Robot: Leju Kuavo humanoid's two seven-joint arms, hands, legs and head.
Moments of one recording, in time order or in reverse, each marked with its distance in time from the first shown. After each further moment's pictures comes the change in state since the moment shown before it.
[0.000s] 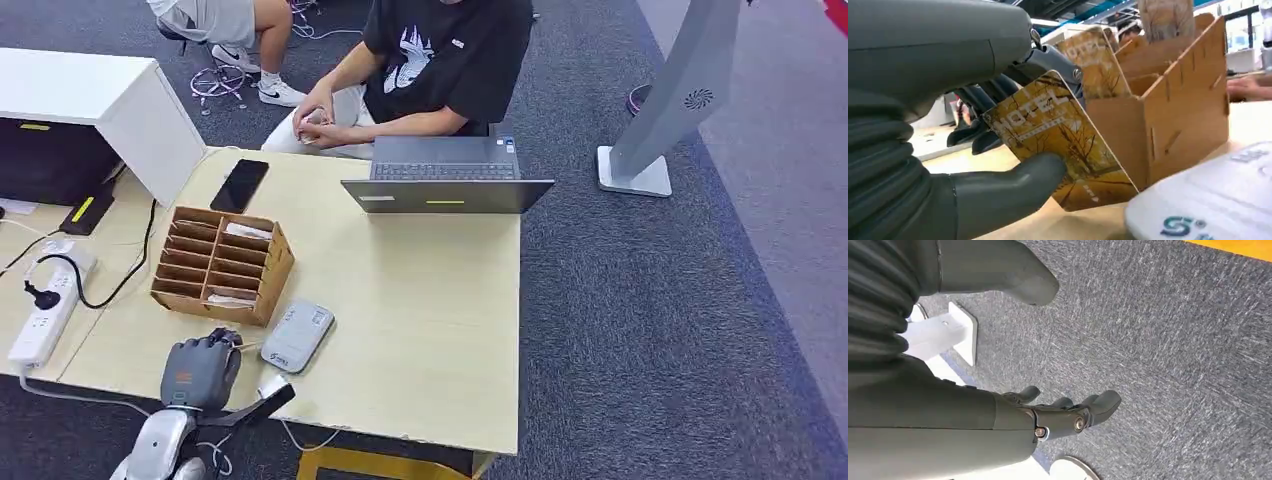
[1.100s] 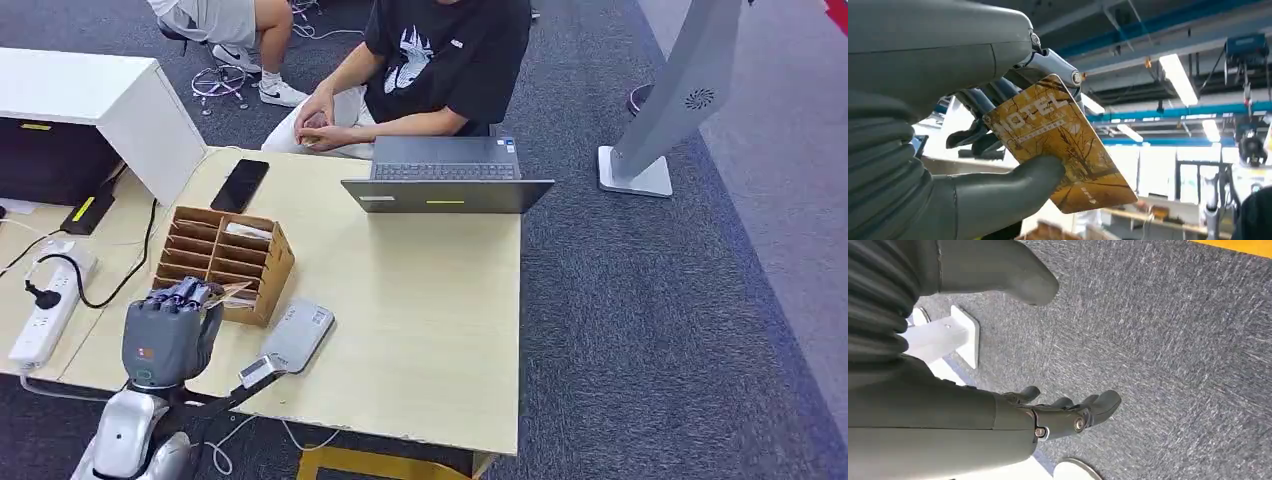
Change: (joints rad) left arm 0.043 -0.007 0.062 -0.430 -0.042 0.112 -0.080; right arm 0.002 0.005 -0.033 0.000 0.015 -0.005 0.001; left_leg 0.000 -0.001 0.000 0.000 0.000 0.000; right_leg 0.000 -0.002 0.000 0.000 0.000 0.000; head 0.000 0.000
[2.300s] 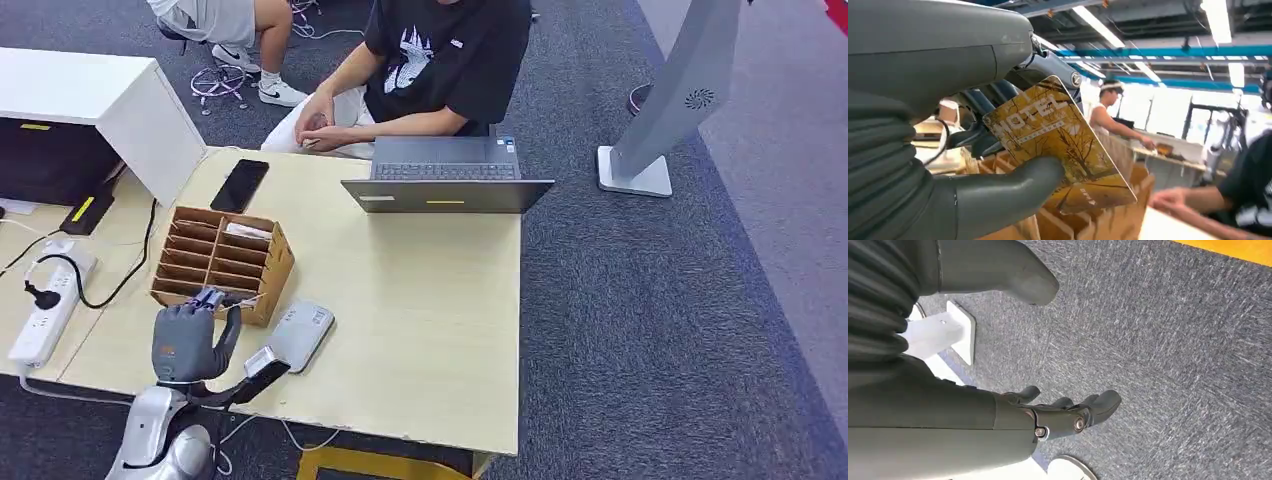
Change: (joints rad) left arm -0.078 -0.070 0.000 0.302 0.252 -0.014 -0.169; right arm -0.003 0.011 -0.016 0.000 0.040 0.002 -0.011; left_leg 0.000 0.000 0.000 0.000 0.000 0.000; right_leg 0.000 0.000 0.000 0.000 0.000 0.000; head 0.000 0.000
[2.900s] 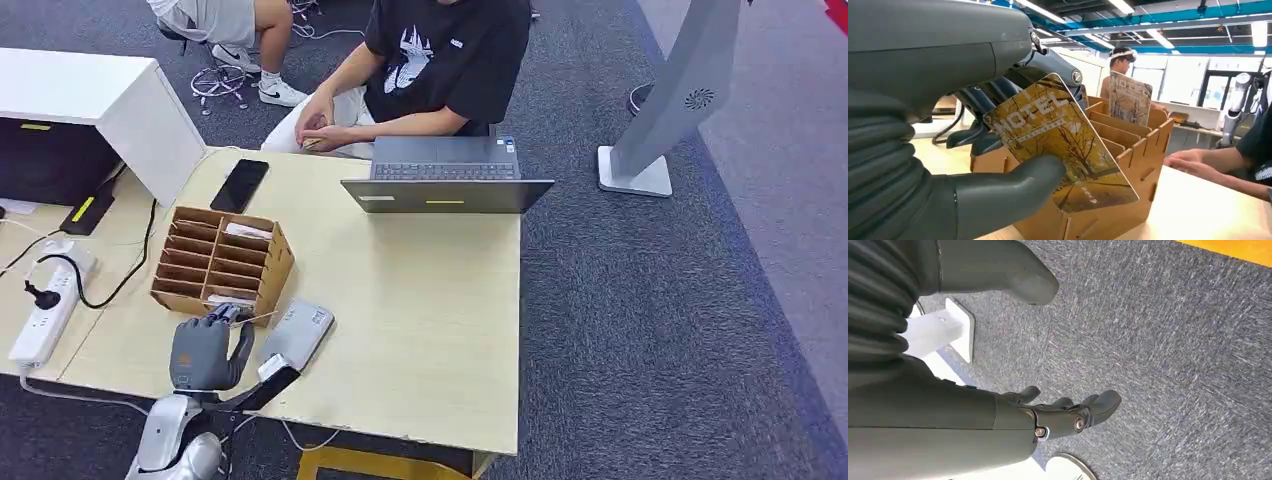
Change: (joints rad) left arm -0.016 -0.017 0.000 0.112 0.018 -0.001 0.004; right arm 0.000 0.001 -0.002 0.000 0.013 0.001 -0.002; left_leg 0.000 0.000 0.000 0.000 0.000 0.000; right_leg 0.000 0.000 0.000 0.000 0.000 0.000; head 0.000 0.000
